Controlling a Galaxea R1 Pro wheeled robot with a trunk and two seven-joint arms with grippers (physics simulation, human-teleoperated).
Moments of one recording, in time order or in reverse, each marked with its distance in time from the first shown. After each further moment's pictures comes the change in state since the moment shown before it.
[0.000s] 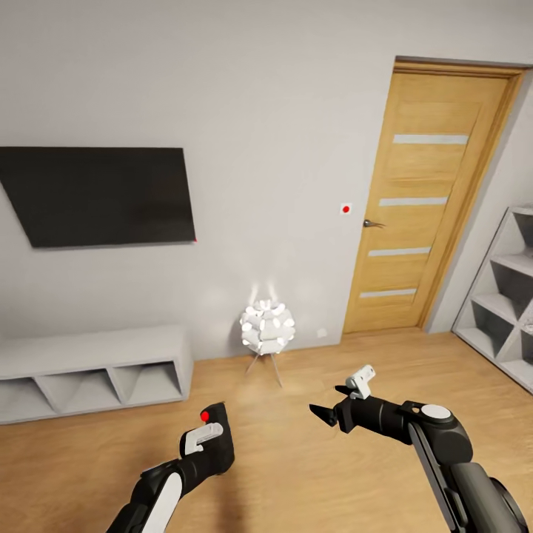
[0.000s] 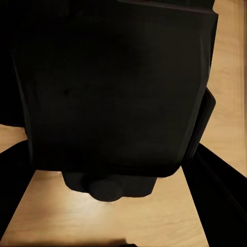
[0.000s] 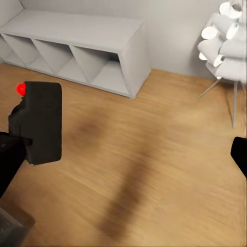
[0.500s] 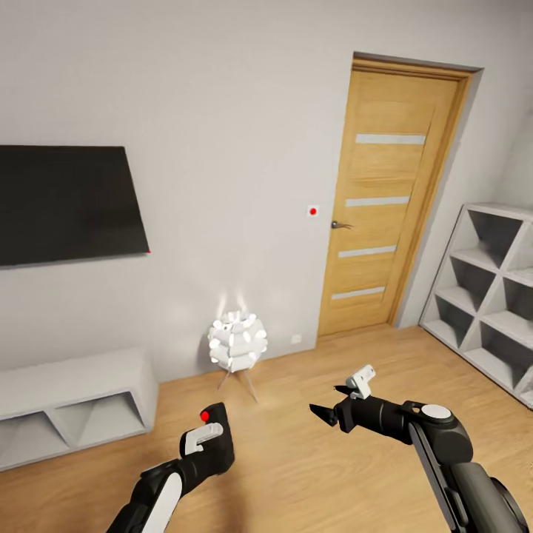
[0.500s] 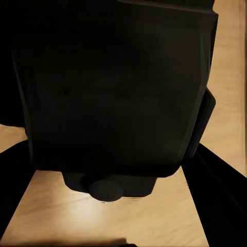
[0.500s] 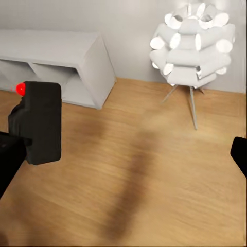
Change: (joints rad) left arm 0.000 0.000 0.000 0.000 0.000 0.000 0.000; right arm 0.000 -0.001 -0.001 0.000 0.000 0.000 0.000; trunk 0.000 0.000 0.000
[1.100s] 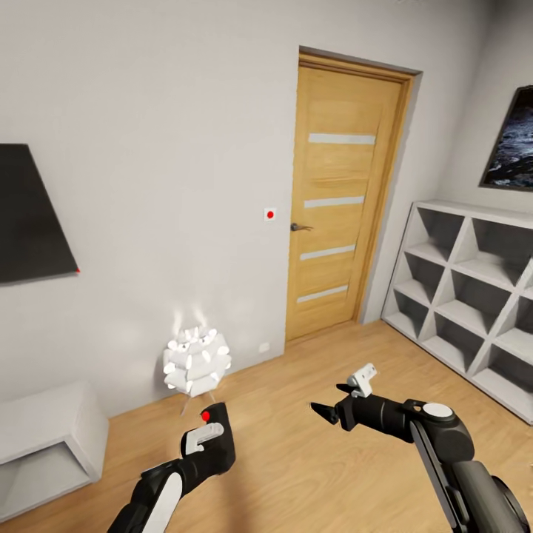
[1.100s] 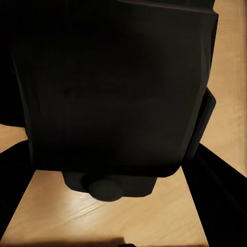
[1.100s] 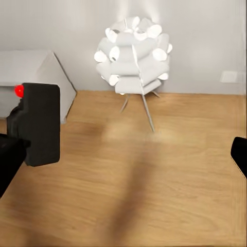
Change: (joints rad) left arm 0.000 -0.001 -0.001 0.000 0.001 0.000 -0.007; right arm -0.006 -0.004 -0.003 0.000 -0.001 0.001 0.001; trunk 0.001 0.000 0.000
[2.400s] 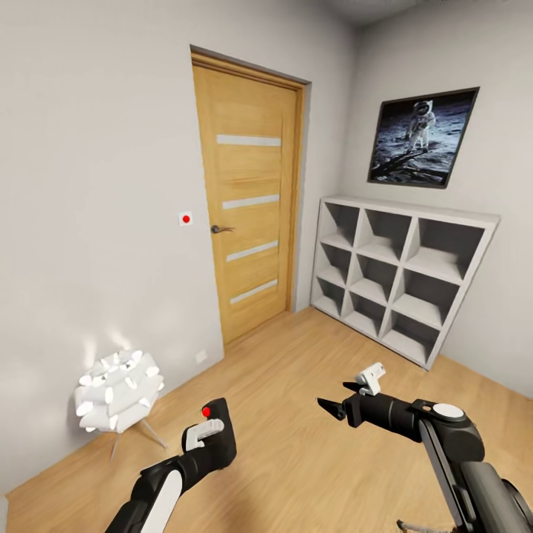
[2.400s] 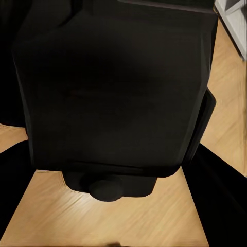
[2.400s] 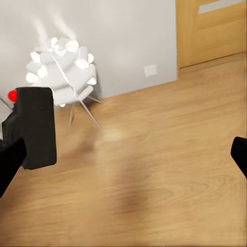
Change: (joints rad) left arm 0.000 -0.001 0.002 -0.023 0.003 -0.001 -0.005; right arm 0.003 0.009 -0.067 0.000 0.000 -0.001 0.028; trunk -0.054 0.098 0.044
